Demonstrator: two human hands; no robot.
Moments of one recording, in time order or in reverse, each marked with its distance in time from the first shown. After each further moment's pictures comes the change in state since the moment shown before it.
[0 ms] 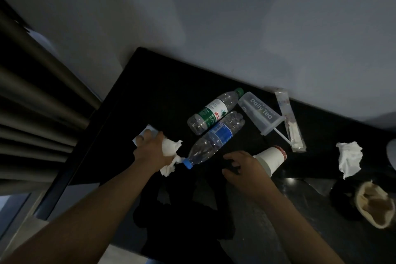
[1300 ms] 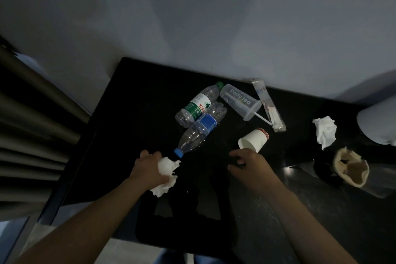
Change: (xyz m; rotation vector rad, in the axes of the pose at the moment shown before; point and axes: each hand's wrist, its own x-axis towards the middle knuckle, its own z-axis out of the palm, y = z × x) left_hand -0.060 -0.011 0.016 -0.035 -0.164 0.136; right_hand -0.063 0.018 -0.003 0.074 0.108 0.144
